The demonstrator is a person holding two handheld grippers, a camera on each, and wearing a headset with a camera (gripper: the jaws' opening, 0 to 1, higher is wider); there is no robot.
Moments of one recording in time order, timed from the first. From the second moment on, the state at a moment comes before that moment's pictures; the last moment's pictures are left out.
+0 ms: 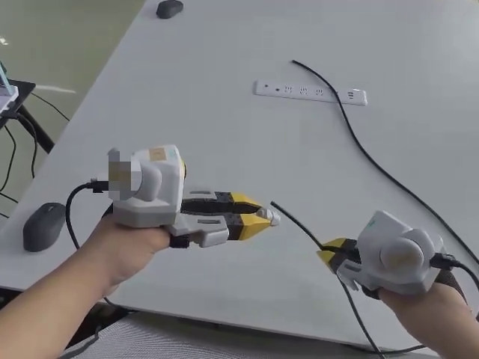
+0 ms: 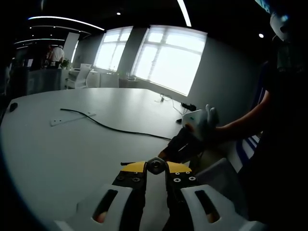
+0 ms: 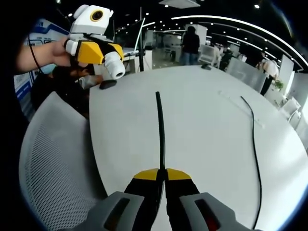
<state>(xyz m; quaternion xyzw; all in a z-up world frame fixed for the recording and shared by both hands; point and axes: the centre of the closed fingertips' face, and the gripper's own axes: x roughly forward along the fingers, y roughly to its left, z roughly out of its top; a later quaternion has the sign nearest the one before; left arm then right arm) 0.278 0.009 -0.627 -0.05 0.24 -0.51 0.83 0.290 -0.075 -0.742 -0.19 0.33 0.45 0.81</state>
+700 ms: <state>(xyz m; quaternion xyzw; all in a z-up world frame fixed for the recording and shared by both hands) 0.276 0.019 -0.639 -0.05 0.24 -0.51 0.83 0.308 -0.071 -0.721 -0.19 0.33 0.44 0.81</state>
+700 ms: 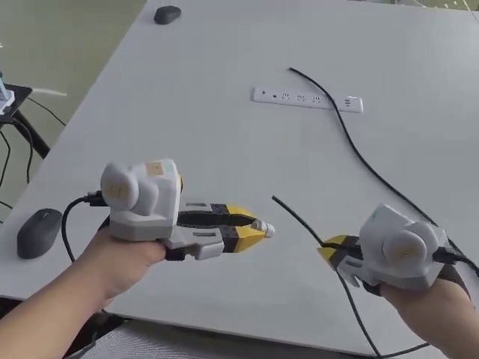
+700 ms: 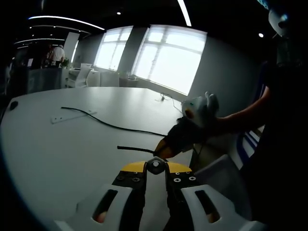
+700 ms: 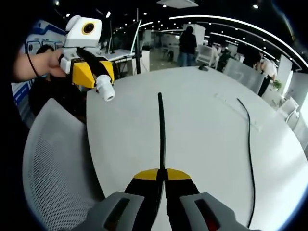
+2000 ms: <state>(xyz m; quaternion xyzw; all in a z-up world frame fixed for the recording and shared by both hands) 0.259 0.065 -0.696 -0.06 0.26 -0.52 0.82 0.376 0.038 -0.739 -0.27 0.31 0.45 0.79</state>
